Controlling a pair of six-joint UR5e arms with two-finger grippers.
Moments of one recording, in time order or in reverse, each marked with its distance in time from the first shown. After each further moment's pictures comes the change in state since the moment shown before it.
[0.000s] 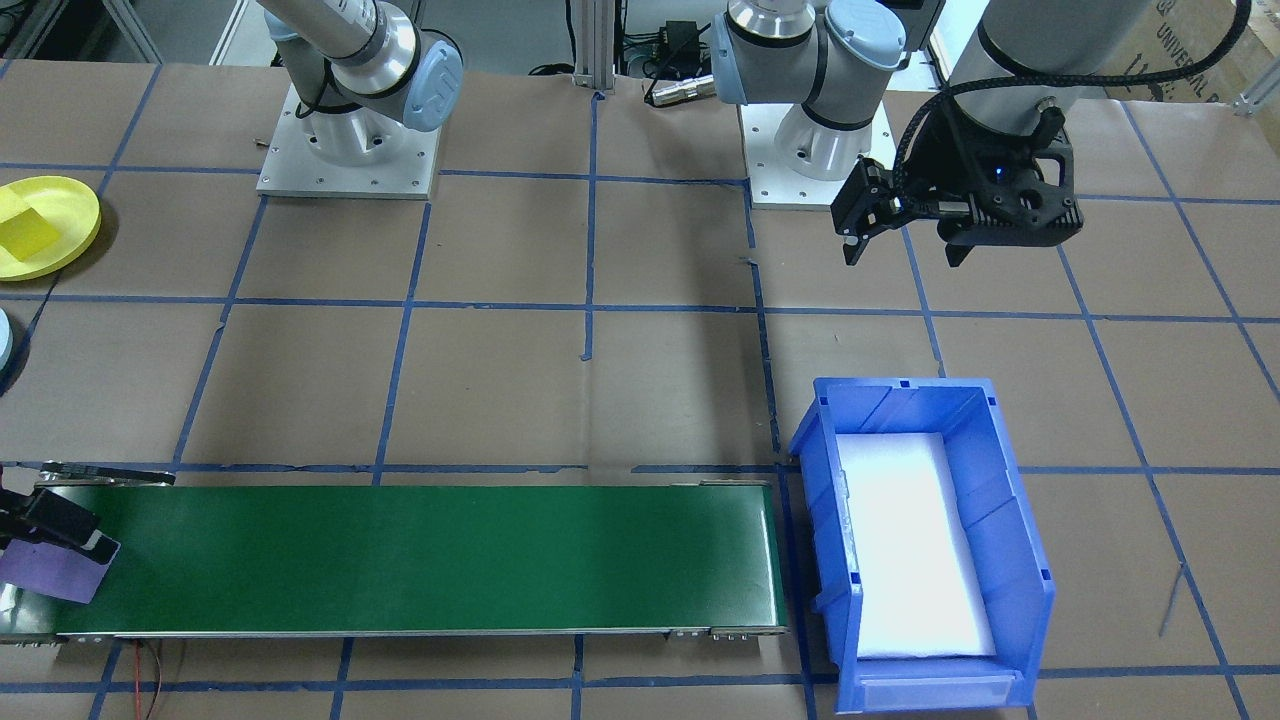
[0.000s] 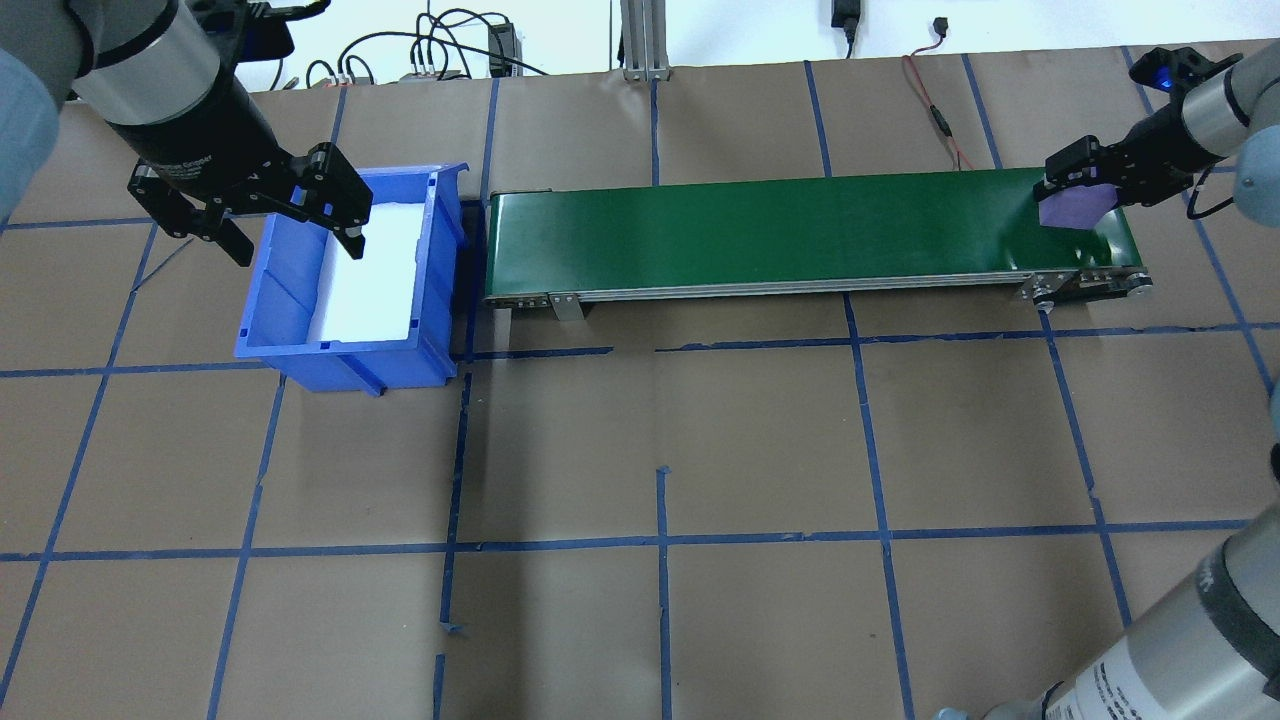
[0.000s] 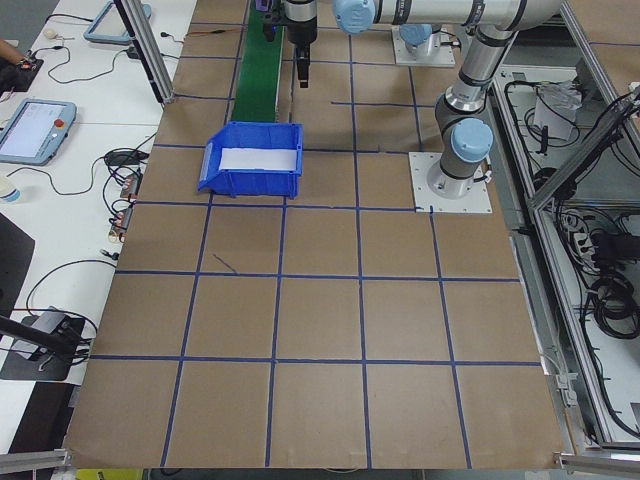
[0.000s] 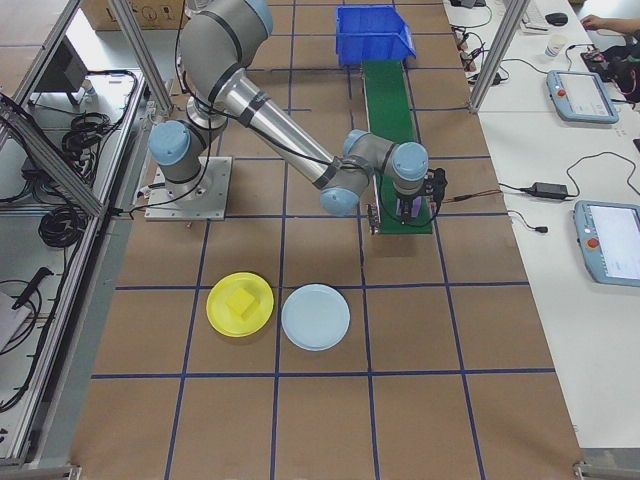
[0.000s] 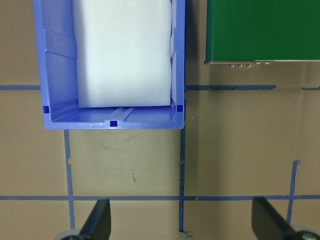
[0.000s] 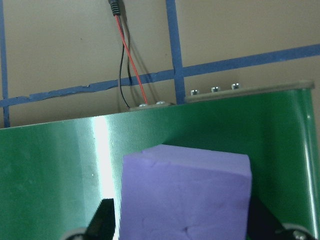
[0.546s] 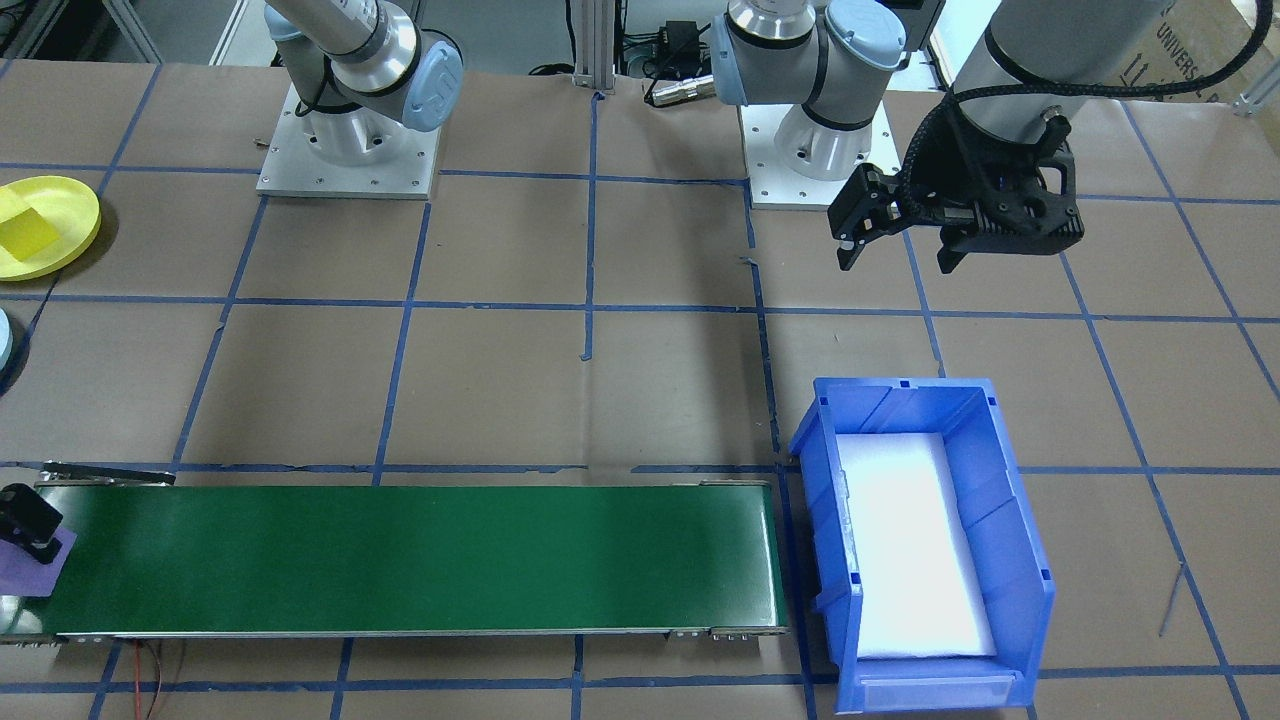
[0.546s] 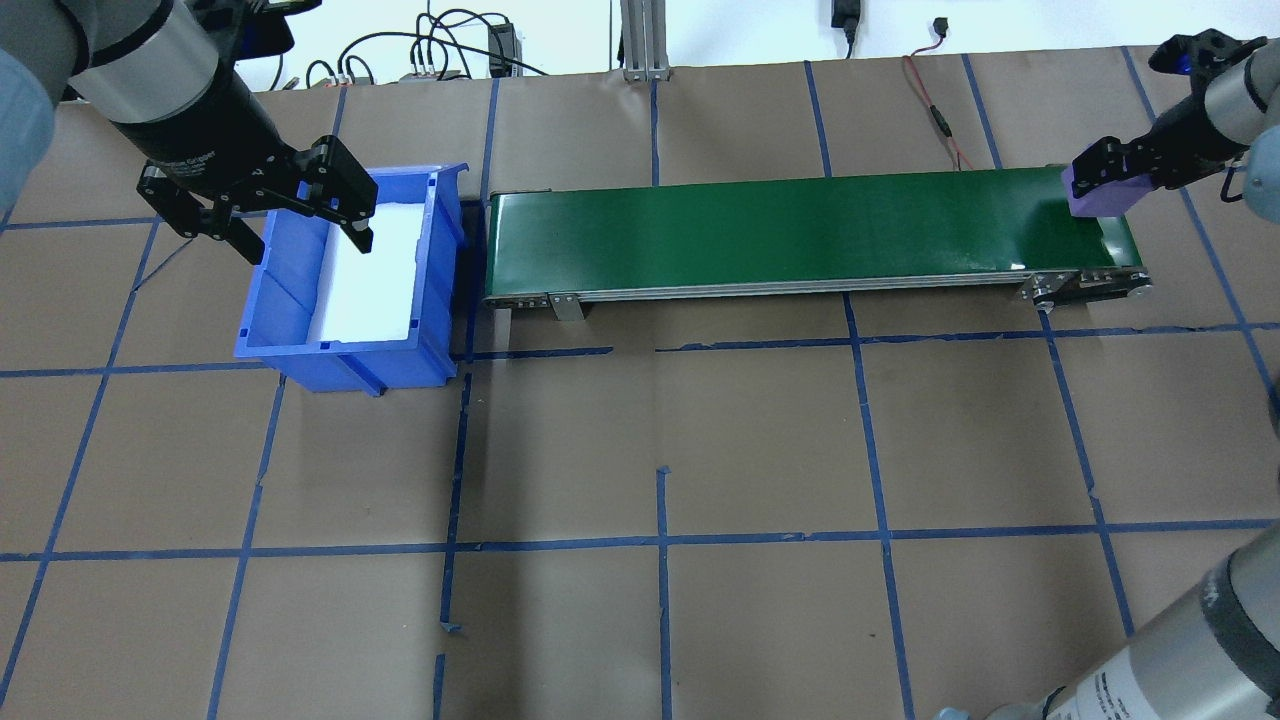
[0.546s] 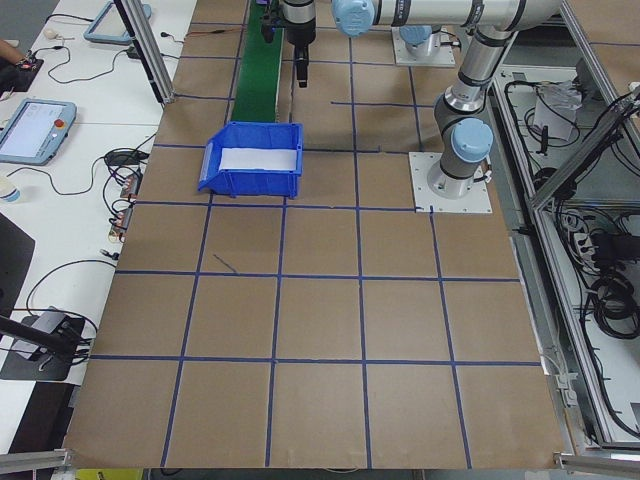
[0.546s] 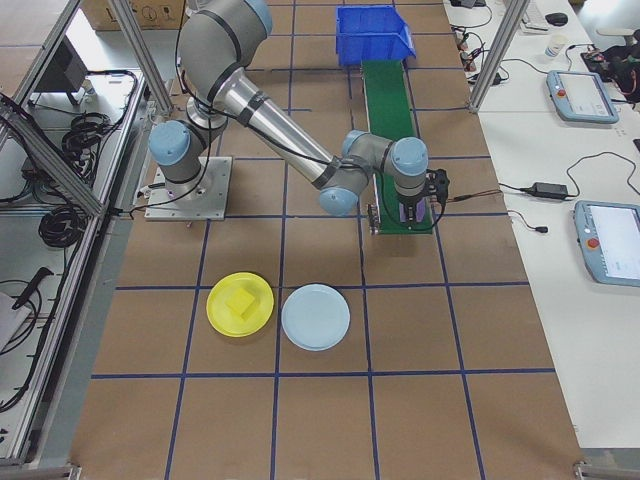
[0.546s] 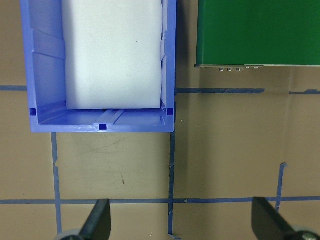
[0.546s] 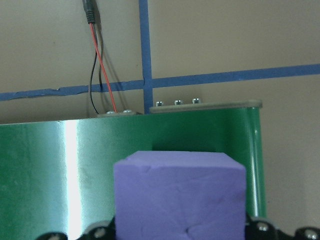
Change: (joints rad) left arm 0.009 -0.004 0.001 0.002 -0.039 -0.002; right arm -0.008 -0.065 0.020 -0.043 -0.105 -0.081
